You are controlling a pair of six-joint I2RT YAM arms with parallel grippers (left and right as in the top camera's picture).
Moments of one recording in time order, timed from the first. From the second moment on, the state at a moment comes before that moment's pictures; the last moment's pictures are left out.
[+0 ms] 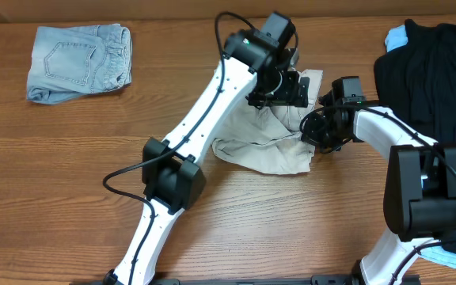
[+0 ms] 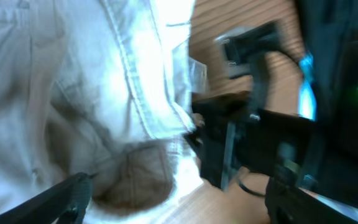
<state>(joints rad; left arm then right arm) -0.59 2.44 2.55 -1.33 0.43 -0.41 0.06 1.94 1.16 -0.58 -0.37 0.38</state>
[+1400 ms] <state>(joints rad) -0.27 2.33 2.92 -1.69 0.23 -0.12 0.28 1.81 1.27 -0.79 -0.37 0.18</state>
